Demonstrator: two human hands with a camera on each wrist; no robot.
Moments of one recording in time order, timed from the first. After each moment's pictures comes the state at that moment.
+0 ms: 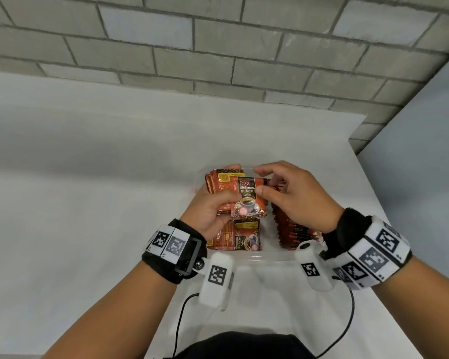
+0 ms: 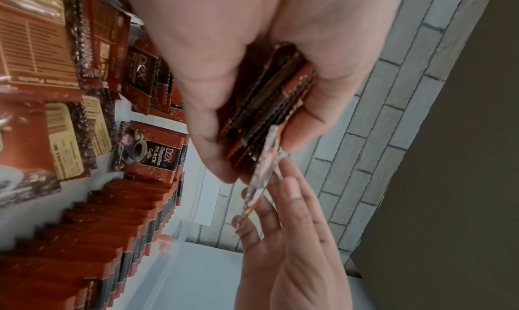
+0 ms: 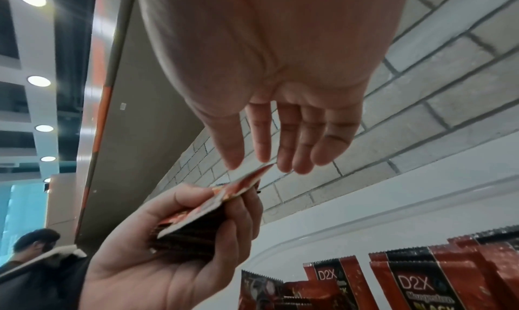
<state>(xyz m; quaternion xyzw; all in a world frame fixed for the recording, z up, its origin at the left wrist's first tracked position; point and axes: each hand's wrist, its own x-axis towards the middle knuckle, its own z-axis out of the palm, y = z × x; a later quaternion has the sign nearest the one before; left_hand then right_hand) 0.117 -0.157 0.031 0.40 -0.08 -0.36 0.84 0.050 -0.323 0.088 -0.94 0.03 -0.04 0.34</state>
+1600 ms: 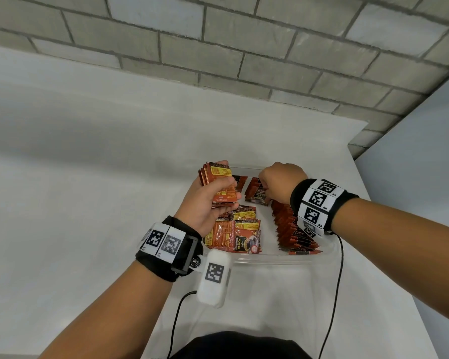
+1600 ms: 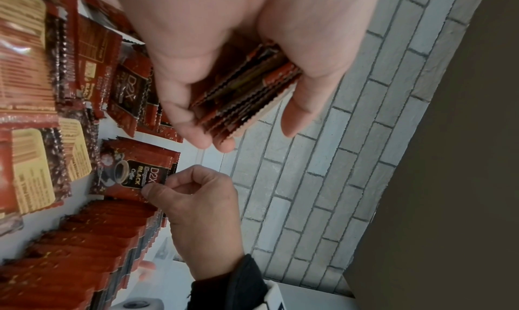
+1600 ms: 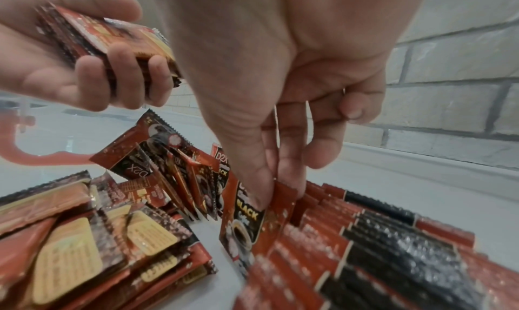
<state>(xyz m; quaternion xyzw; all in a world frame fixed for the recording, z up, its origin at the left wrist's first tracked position) 0.130 -0.149 0.026 0.46 0.02 -0.32 0.83 0.129 -0.344 0.045 -0.97 0.01 0.20 -0.16</state>
